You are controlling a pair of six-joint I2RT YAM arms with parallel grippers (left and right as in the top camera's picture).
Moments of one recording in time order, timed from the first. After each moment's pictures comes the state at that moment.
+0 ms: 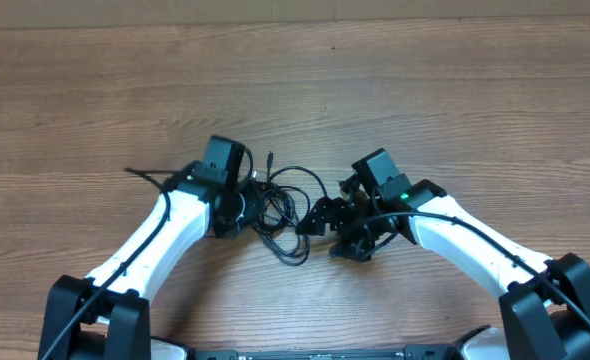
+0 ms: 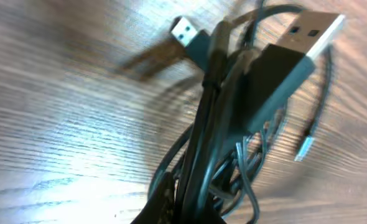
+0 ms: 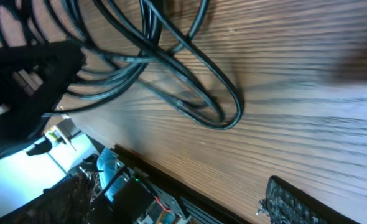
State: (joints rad) left arm -0.31 1.54 0.93 -0.69 0.22 -0.77; right arm 0.52 1.58 0.87 -0.52 -0.72 0.89
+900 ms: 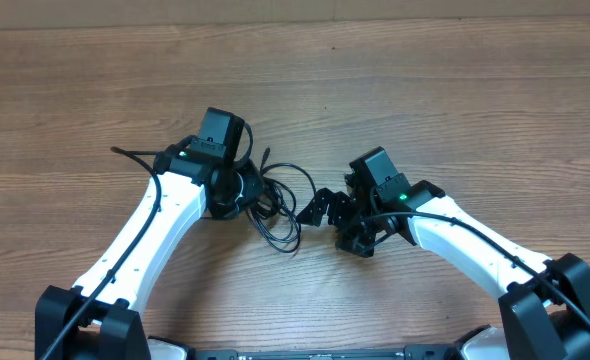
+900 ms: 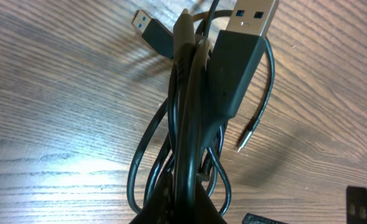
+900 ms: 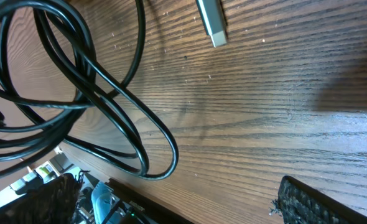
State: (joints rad) left arm -0.31 1.54 1.12 -0.87 0.21 -0.84; right arm 0.53 1.58 0.87 -0.48 -0.59 0.96
